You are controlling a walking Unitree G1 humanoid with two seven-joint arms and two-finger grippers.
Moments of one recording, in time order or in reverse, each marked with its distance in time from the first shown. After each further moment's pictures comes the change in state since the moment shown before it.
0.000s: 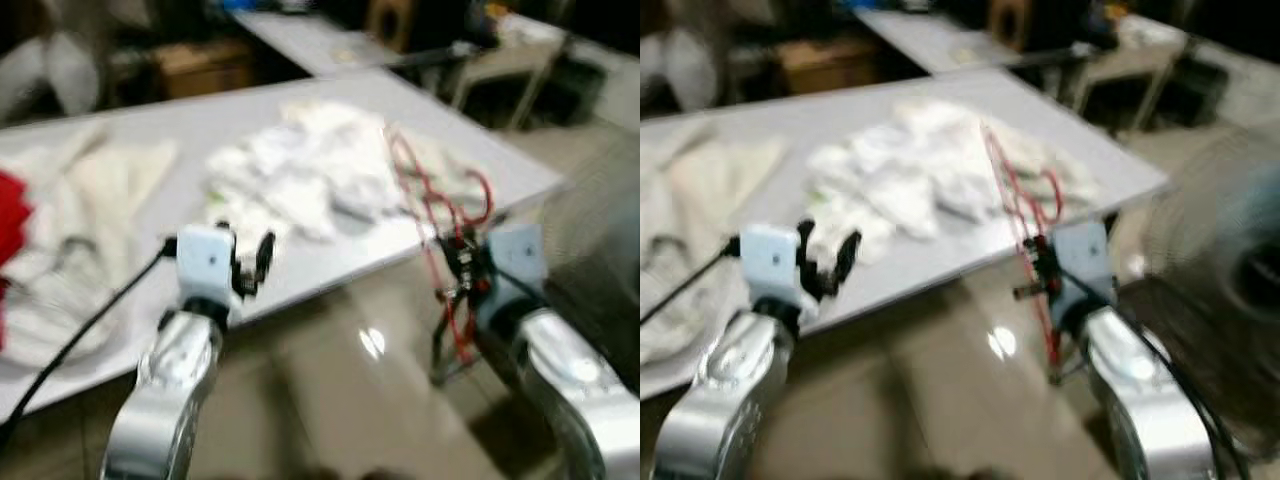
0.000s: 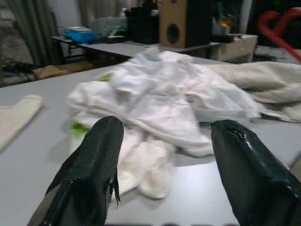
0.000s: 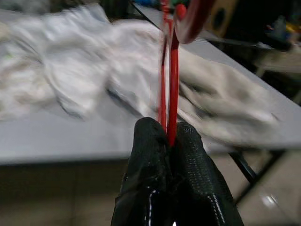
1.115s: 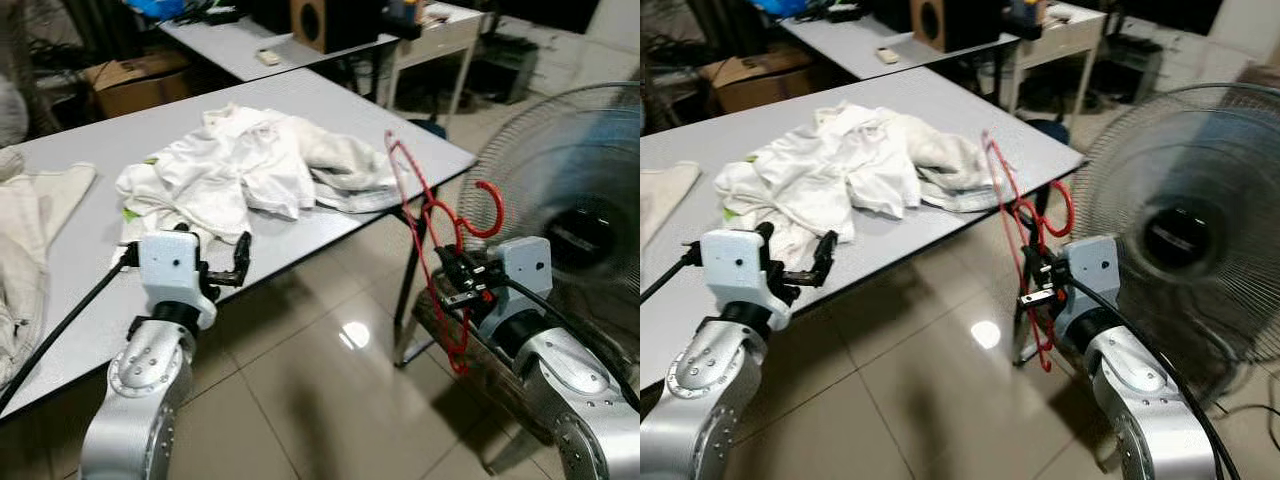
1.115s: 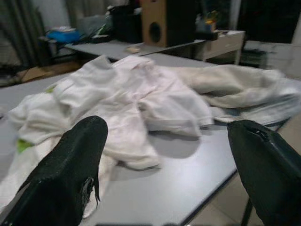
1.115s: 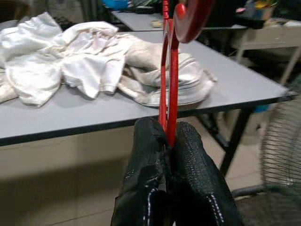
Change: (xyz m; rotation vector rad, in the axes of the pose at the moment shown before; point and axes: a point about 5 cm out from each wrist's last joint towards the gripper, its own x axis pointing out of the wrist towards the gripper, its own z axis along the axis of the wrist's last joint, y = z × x) left arm -0.010 0.032 -0.004 -0.014 0.011 0.108; right arm -0.003 0.001 -0.014 0.115 -0.037 0.093
